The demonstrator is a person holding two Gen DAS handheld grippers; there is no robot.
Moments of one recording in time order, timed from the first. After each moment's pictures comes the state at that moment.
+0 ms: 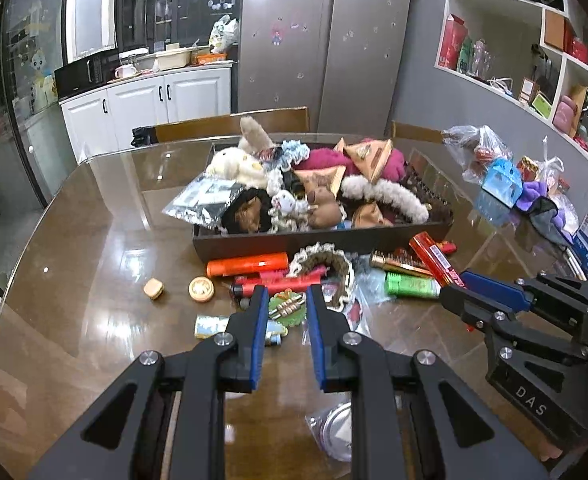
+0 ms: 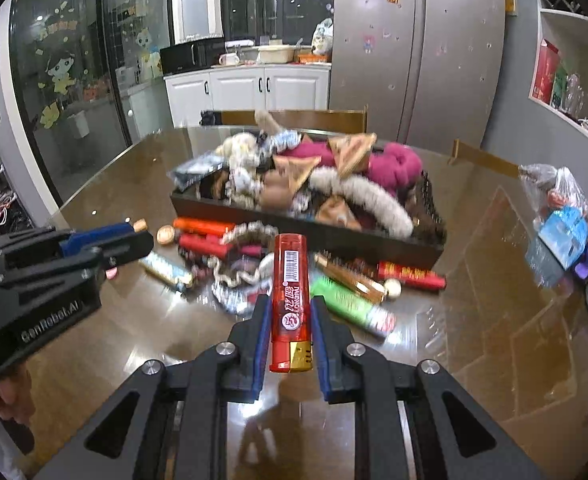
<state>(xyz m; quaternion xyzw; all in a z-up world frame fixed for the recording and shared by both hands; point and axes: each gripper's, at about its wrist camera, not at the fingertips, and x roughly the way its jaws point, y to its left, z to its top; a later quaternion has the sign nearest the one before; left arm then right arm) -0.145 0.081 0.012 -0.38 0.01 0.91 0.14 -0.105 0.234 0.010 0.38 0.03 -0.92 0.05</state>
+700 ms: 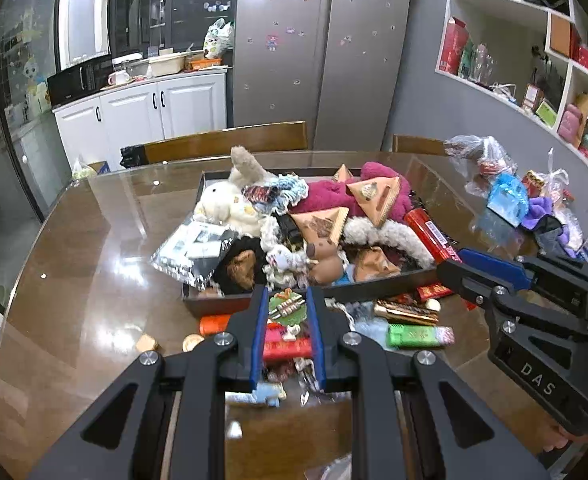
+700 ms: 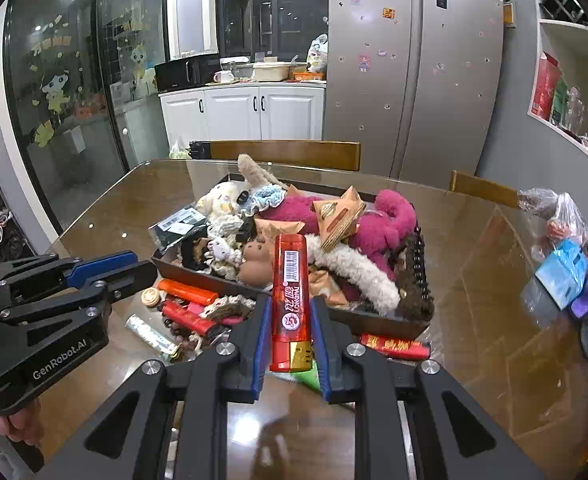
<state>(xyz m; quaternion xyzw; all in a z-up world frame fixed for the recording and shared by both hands) -0.203 0.097 0.029 -0.38 0.02 0.91 0.15 -0.159 0.248 0.041 0.36 0.03 -0.93 0.04</state>
